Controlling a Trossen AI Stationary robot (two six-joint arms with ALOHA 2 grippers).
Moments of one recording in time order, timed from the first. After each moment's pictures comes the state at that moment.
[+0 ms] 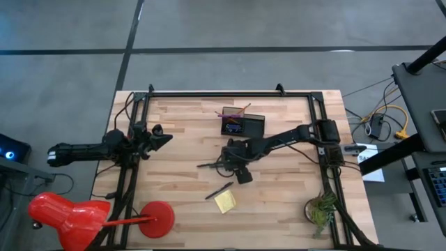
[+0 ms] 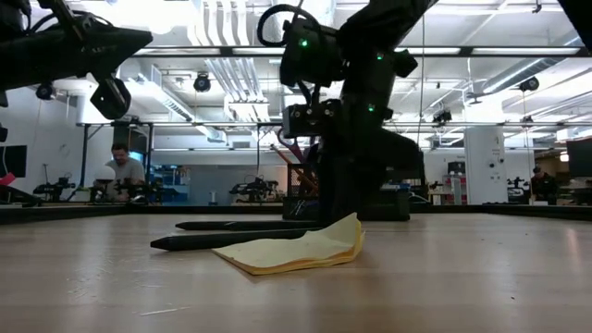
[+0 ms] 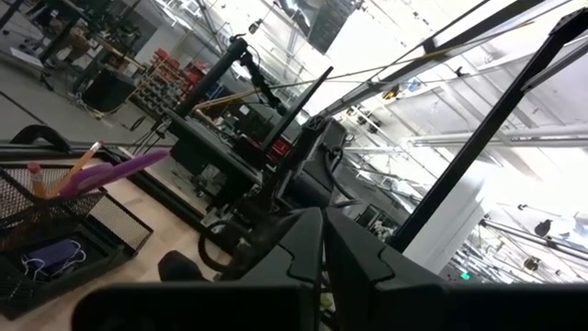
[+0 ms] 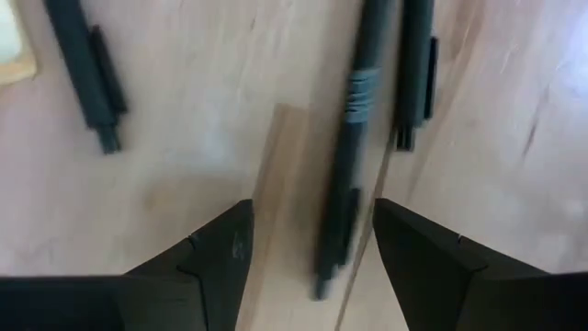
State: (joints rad) left arm 0.08 0.16 0.00 0.41 -0.04 -0.70; right arm 0.06 2.03 1.33 -0.56 0.00 -0.19
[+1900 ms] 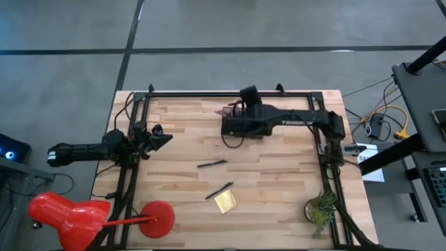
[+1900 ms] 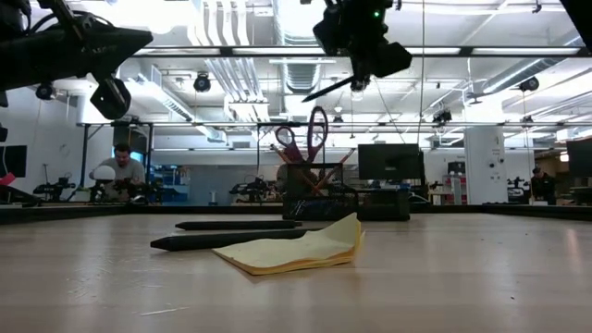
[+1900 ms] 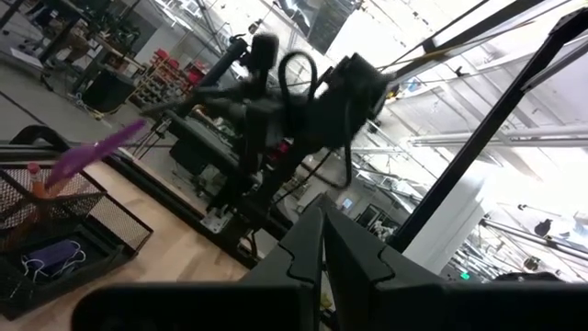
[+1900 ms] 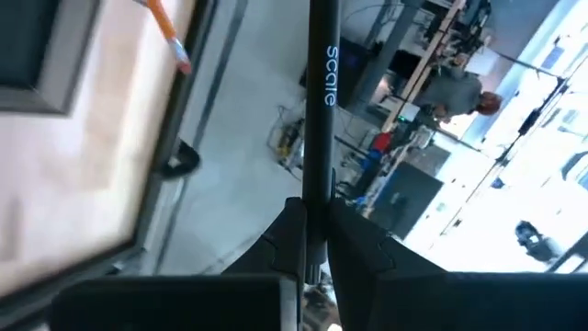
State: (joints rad) left arm 0.08 0.16 0.00 0.41 -0.04 -0.70; right arm -0.05 1.96 1.92 -1.54 1.08 -0.38
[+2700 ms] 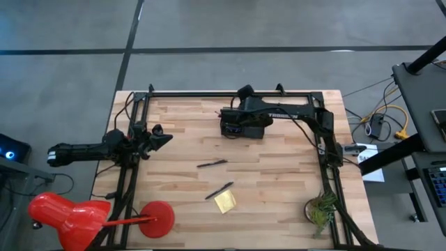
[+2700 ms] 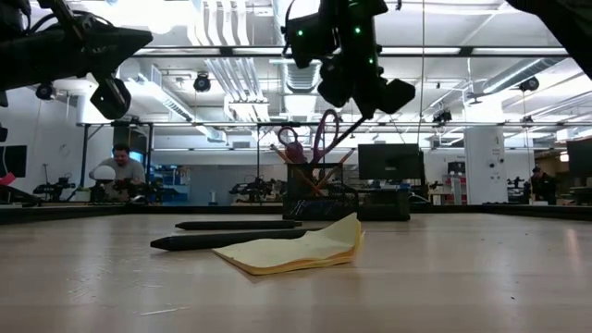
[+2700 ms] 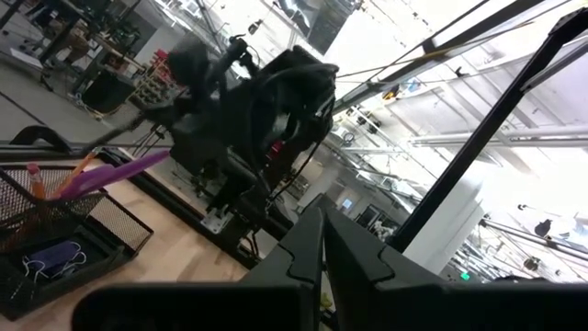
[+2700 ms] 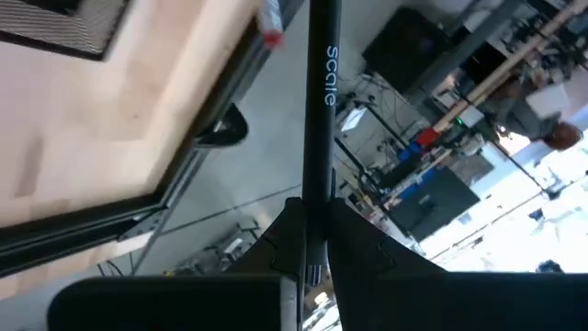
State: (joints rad) left arm 0.08 0.16 0.00 0.41 -0.04 -0.70; right arm -0.19 2.06 1.88 -1.54 0.99 -0.55
